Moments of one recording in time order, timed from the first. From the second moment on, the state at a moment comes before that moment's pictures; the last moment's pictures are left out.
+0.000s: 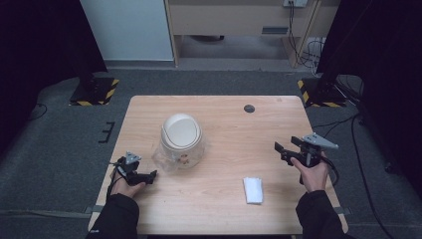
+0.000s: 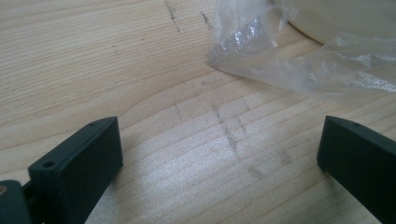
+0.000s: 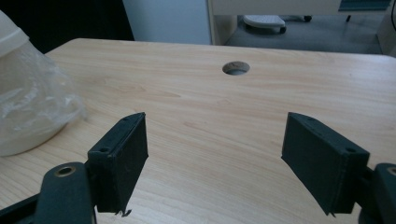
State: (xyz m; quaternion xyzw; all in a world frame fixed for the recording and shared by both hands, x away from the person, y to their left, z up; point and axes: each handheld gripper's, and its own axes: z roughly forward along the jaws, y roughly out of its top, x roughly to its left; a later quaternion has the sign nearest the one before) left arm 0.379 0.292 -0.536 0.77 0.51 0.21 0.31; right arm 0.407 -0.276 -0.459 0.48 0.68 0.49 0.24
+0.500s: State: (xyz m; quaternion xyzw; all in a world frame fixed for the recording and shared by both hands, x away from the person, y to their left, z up) left arm 0.379 0.292 -0.536 0.77 0.51 0.21 0.31; right arm 0.406 -0.257 -0.431 0.44 0.68 0.53 0.25
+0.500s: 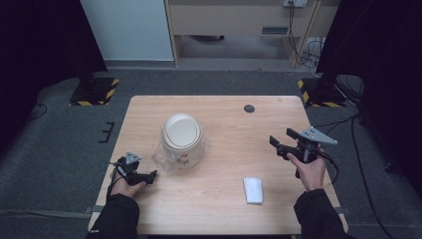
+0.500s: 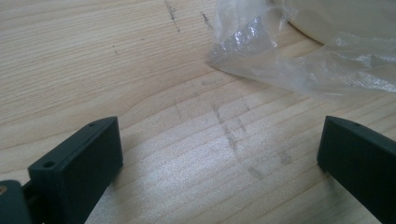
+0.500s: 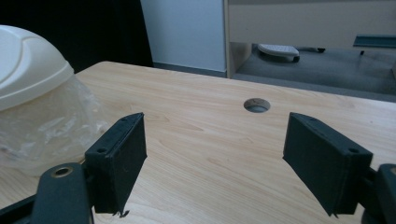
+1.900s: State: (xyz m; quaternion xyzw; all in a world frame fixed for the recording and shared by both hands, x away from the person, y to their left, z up) left arm 0.379 0.292 -0.536 0.77 0.51 0.21 0.31; right arm 0.442 -0.170 -0.361 0.36 0.71 0.56 0.23
